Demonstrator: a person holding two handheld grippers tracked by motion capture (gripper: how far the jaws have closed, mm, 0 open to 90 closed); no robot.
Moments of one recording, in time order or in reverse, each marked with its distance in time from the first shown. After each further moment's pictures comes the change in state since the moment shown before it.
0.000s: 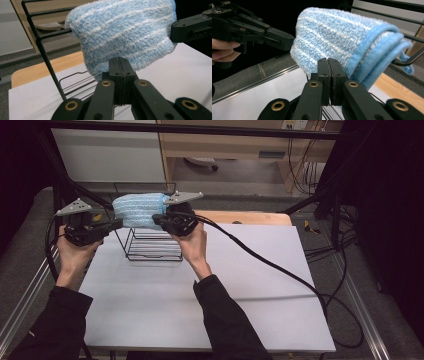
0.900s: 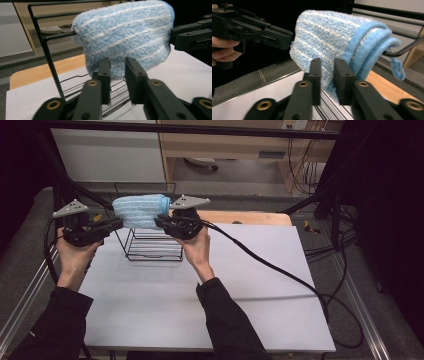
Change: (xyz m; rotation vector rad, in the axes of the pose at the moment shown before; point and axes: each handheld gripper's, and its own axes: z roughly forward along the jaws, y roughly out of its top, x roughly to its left) left arm 0.000 0.000 -0.007 -0.048 -0.005 -0.022; right arm -0.005 -0.013 -0.006 -0.070 0.011 0.001
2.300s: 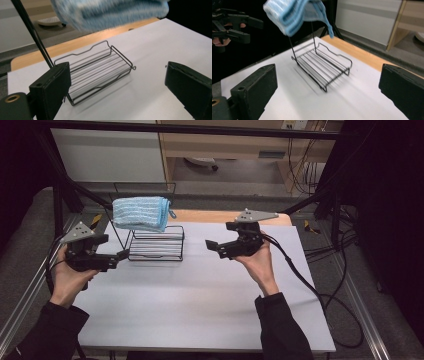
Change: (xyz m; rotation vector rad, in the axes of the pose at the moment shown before) left arm -0.031 -0.047 -0.011 0.092 0.025 0.076; right arm -0.049 -0.049 -0.134 0.061 -0.057 0.089
